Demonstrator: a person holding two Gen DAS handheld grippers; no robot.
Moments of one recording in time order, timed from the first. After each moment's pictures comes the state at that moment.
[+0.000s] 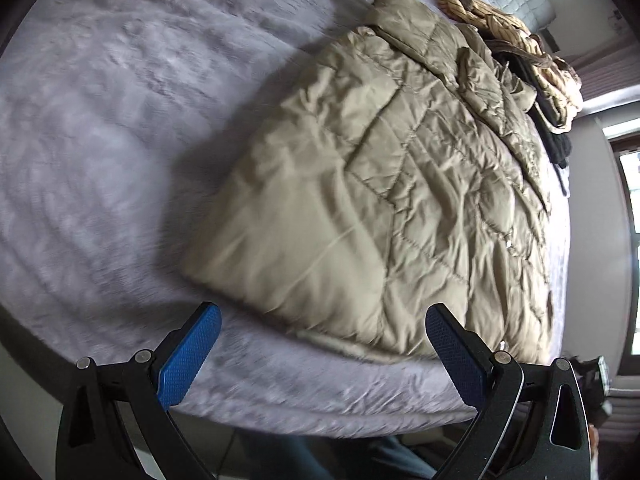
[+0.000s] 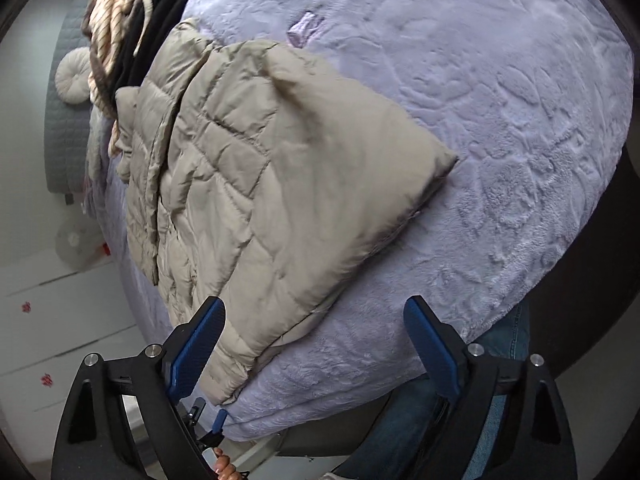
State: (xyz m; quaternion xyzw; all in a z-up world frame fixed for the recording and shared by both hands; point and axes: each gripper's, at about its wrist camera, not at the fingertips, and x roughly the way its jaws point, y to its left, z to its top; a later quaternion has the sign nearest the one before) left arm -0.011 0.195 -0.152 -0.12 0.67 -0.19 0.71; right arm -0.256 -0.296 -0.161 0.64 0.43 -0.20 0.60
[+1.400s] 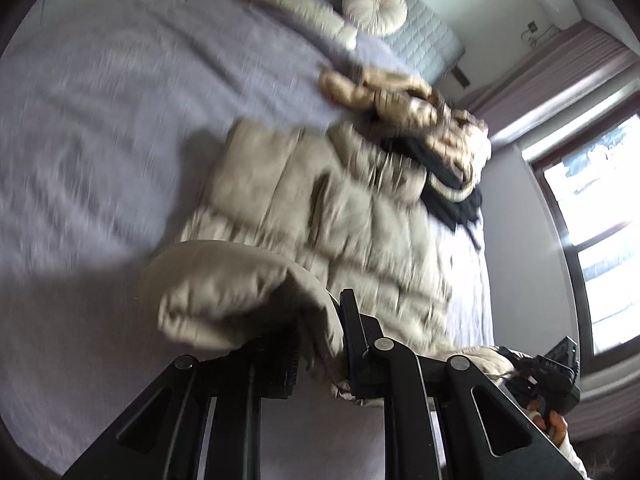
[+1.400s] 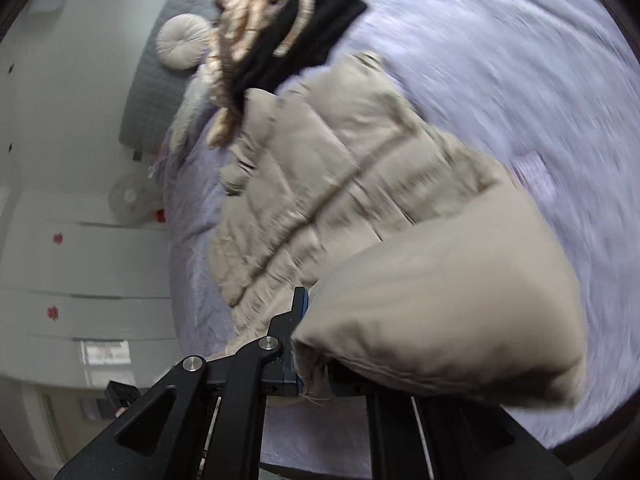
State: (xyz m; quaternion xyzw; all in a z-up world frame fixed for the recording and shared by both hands) left arm 0.112 0.100 -0.014 -0.16 0.53 -0.30 0.77; right arm -0.093 -0.358 -0.059 0.53 0.38 -0.07 0.75
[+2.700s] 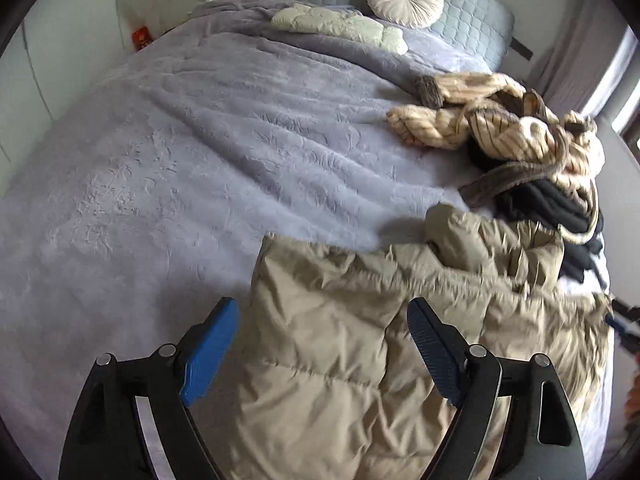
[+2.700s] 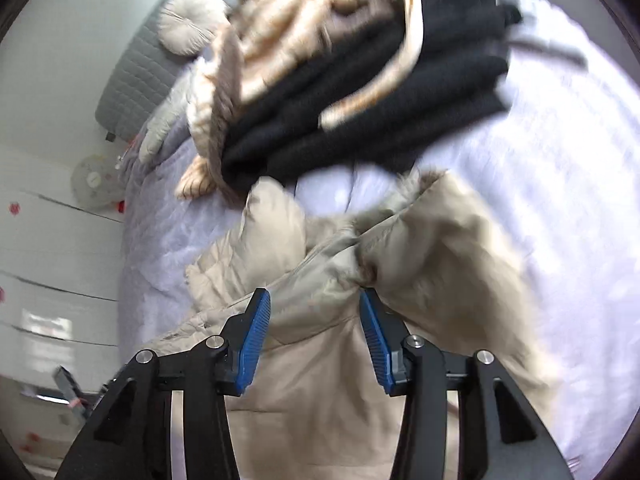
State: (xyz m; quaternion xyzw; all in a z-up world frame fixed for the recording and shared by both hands) left arm 0.321 -0.010 -0.072 0.02 0.51 -0.19 0.83; right arm 0.120 -0.463 -0.072 0.39 0.42 -0.14 0.81
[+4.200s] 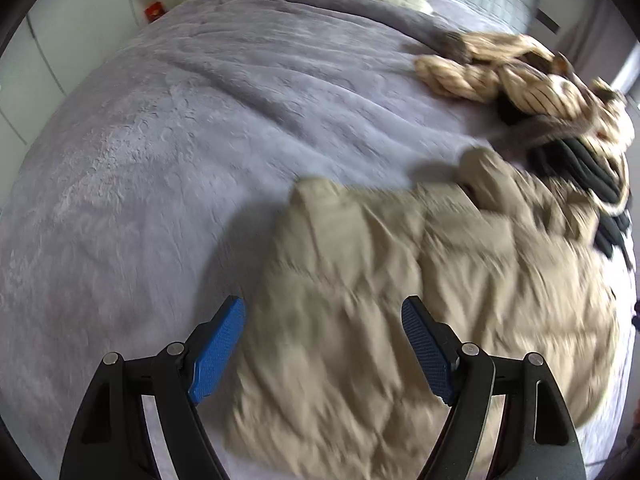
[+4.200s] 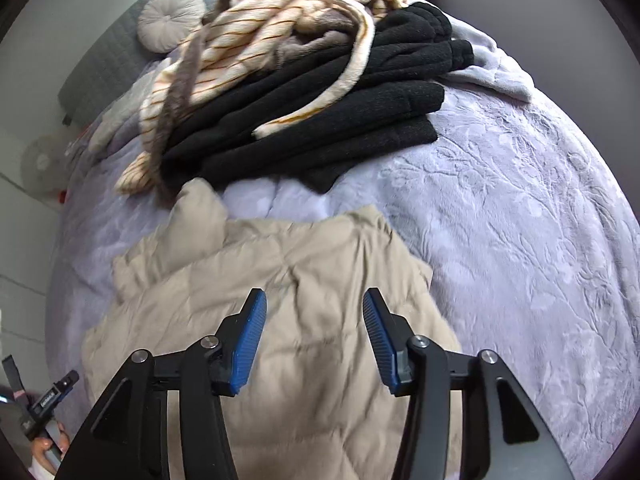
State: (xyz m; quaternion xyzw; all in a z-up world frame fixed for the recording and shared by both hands) left arm 0.291 -0.015 -0.099 0.05 0.57 -0.15 0.81; right arm 0.079 -0.457 -0.074 0.32 0.45 -0.21 0.81
